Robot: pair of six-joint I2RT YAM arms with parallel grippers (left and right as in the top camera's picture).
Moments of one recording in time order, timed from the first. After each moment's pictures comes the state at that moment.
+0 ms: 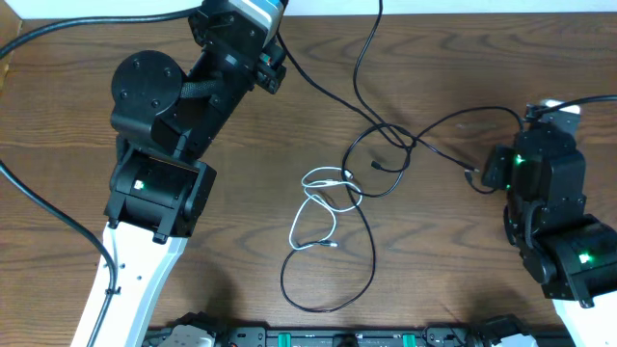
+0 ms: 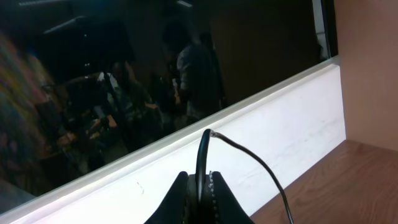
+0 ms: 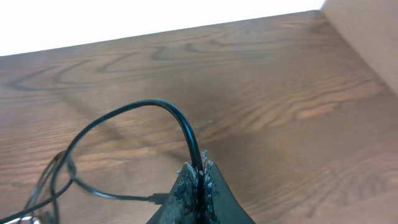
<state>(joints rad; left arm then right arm) -0.34 1.24 1.44 -0.03 0.25 0.22 0.26 0.95 1.09 -0.77 0.48 0.31</state>
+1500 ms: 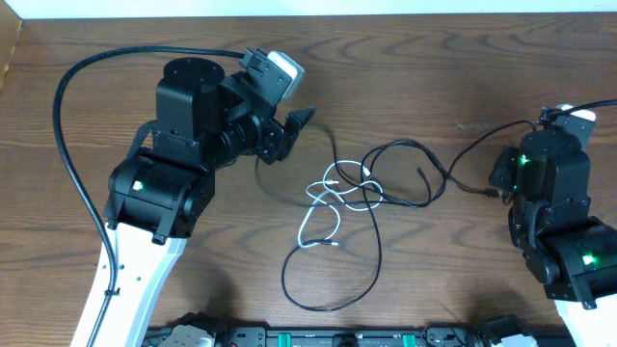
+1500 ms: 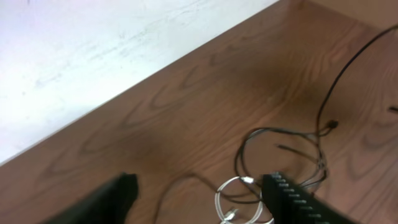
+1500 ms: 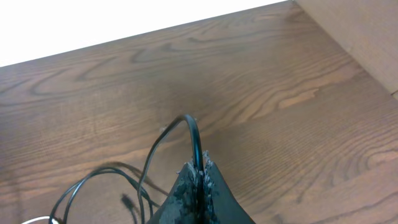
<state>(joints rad) -0.34 1.24 1.44 -0.73 0.34 0.23 0.24 0.95 1.09 -0.79 0.51 0.37</state>
